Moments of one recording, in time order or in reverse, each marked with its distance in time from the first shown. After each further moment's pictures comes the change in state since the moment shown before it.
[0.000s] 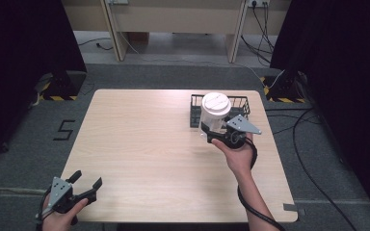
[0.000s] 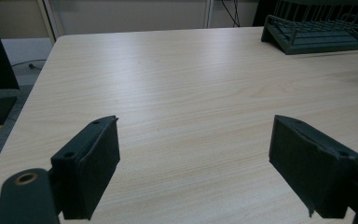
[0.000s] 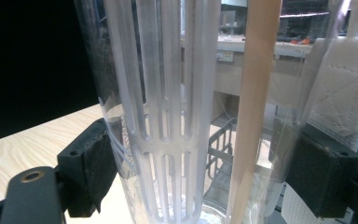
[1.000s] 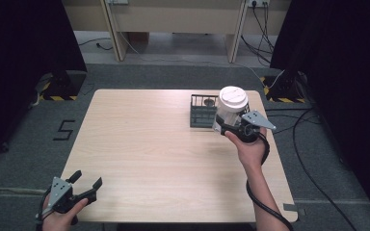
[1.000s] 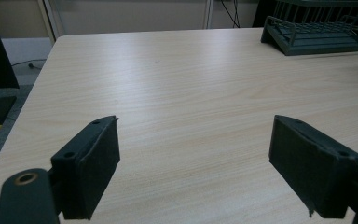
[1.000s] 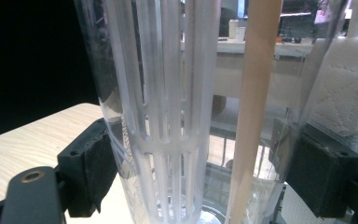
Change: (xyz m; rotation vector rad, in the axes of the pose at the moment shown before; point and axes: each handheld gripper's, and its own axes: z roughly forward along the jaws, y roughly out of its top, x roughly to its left) left arm 0.000 0.000 0.000 -0.001 -0.001 -0.005; right arm -0.037 0.007 -0.013 -0.002 -0.117 0.030
